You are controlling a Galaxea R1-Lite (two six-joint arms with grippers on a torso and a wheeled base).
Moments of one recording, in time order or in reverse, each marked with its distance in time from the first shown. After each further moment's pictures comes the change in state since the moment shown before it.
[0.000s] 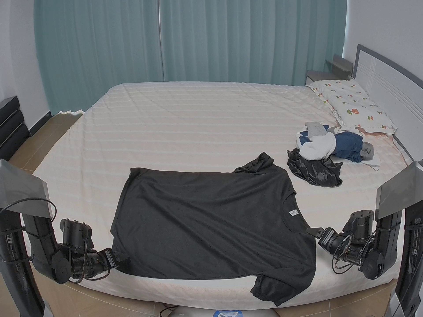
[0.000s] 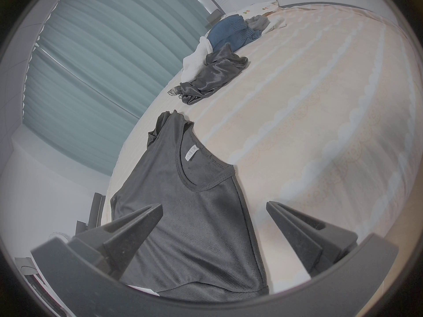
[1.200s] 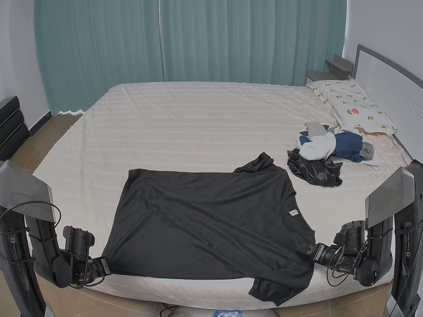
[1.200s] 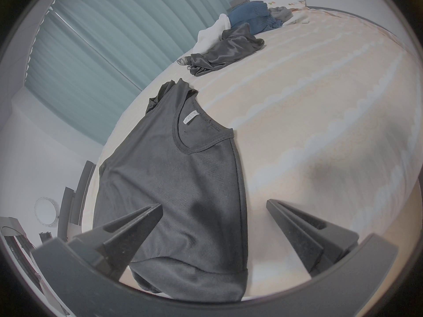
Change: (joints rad) left arm -0.015 0.029 0.044 0.012 0.275 0.060; right arm 0.058 0.079 0.039 -0.020 0.013 -0.151
